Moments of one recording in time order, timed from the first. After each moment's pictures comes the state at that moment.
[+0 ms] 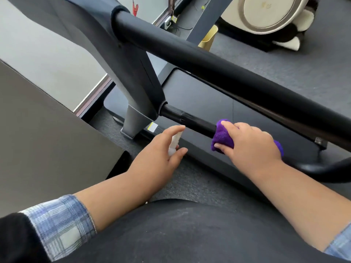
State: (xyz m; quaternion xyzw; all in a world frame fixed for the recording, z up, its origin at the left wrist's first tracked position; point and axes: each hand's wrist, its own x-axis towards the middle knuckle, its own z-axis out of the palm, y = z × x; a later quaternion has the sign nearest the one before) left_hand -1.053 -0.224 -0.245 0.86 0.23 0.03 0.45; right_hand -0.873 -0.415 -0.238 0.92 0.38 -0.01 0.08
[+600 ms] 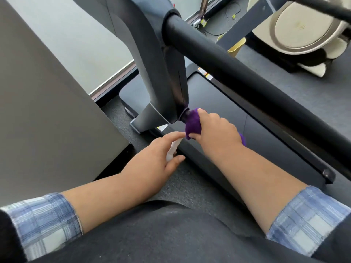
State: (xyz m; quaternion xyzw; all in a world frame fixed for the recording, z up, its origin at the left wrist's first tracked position) left_hand -1.081 -0.198 -0.240 0.86 0.28 0.04 0.42; right_hand -0.882 -0.274 -0.248 0.90 0.43 -0.11 0.02
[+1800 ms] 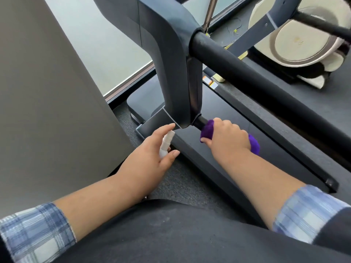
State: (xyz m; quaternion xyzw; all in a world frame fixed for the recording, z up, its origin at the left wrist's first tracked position) left_hand -1.117 -0.170 -0.226 0.84 0.33 0.09 0.42; right_hand -0.895 -0.271 -0.251 0.91 0.40 -0.02 0.09
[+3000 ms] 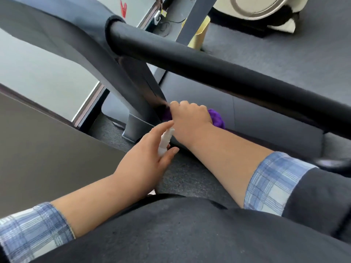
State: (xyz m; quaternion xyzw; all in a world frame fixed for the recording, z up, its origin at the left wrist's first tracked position) left_hand -1.055 -0.167 -0.226 0.90 0.19 0.03 0.39; right_hand -0.891 -0.235 -0.248 0.91 0.41 -0.09 0.01
